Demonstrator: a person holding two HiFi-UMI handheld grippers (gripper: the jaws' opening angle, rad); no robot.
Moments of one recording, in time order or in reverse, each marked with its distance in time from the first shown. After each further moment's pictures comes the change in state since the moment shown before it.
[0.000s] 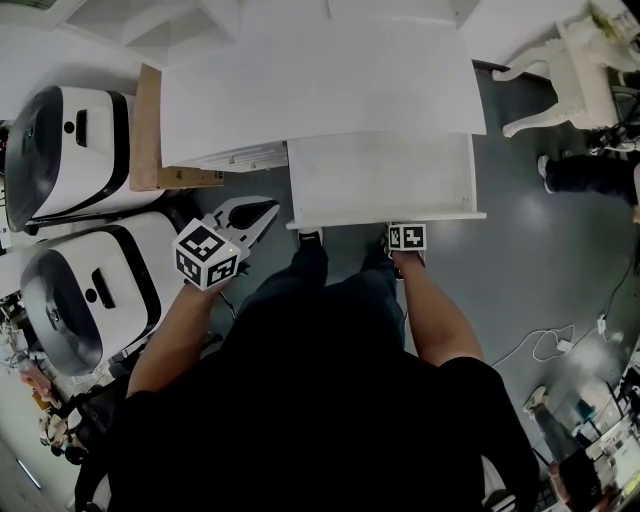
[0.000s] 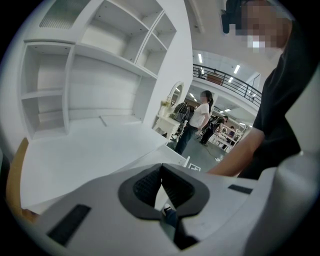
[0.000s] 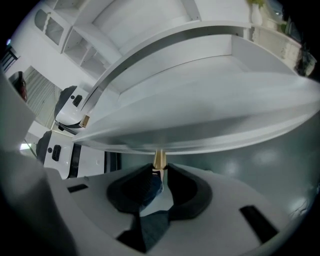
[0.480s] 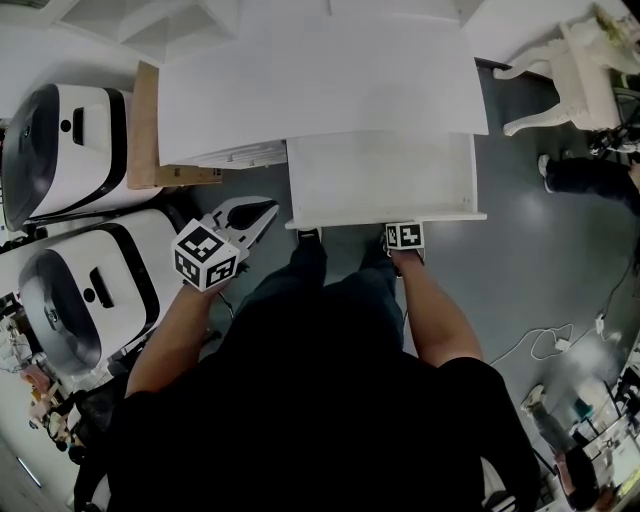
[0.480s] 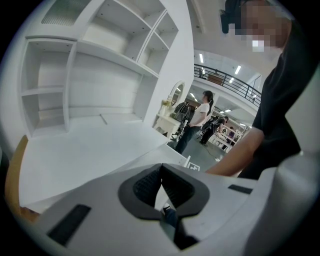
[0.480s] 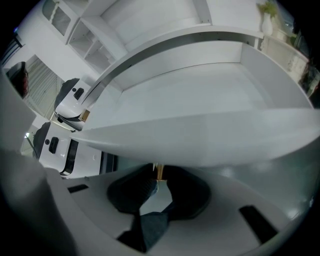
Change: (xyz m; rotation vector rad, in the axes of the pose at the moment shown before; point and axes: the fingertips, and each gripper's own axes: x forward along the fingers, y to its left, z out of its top) left arm 0.002 0.005 -0.004 -0.014 0.008 -0.002; right arm 0.001 0.004 0.010 -0.079 0.009 -0.028
